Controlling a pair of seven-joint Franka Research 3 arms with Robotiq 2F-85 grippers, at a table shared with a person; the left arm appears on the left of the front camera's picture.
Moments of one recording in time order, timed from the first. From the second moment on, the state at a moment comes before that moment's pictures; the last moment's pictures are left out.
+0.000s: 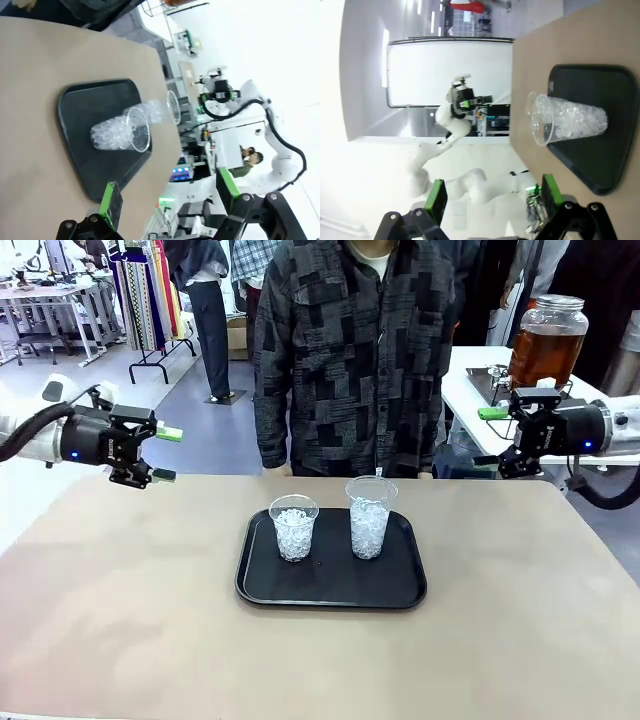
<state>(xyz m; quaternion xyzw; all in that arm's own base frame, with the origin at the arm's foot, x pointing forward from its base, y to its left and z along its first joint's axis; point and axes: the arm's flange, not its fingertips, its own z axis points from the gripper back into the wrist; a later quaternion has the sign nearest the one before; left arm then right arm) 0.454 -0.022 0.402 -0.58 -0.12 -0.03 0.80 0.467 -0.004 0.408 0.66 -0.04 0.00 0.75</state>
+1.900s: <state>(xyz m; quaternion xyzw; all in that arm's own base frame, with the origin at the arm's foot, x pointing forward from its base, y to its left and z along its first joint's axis) 0.505 -0.028 0.389 -0.66 -0.05 -0.05 0.75 0.522 -0.019 0.393 0.68 0.01 -0.02 0.74</state>
